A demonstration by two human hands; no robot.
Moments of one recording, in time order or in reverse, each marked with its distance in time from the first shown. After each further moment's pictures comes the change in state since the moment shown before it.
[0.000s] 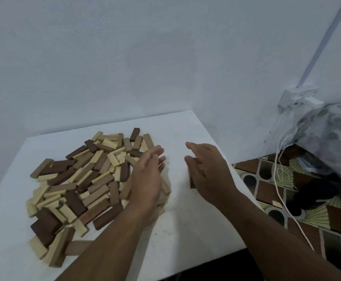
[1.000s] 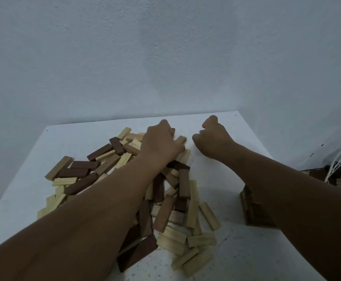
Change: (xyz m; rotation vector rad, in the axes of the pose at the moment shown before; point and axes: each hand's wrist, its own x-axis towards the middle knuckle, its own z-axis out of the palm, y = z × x) left_hand 0.180 0.006 -0.048 0.998 -0.016 0.228; right_hand 0.173 0.003 0.123 -0.021 -0.354 0.394
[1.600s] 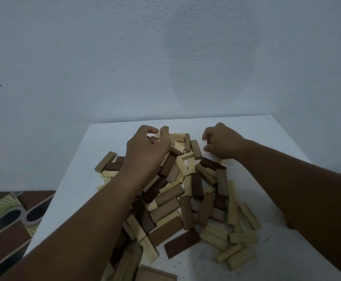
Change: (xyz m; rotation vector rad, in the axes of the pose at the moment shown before) left_hand -0.055 -0.061 -0.094 -0.420 0.158 -0.263; right_hand 0.023 -0.026 0.046 -0.375 -0.195 -0.295
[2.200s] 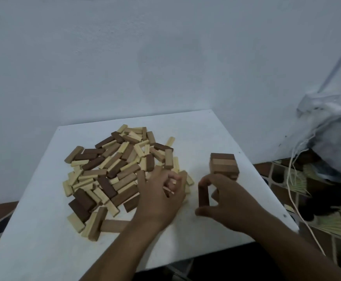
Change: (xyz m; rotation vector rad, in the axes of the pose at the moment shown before) left_hand -0.195 0.005 0.059 0.018 -0.293 0.213; right_hand -0.312 -0.001 -0.033 0.234 -0.018 0.141
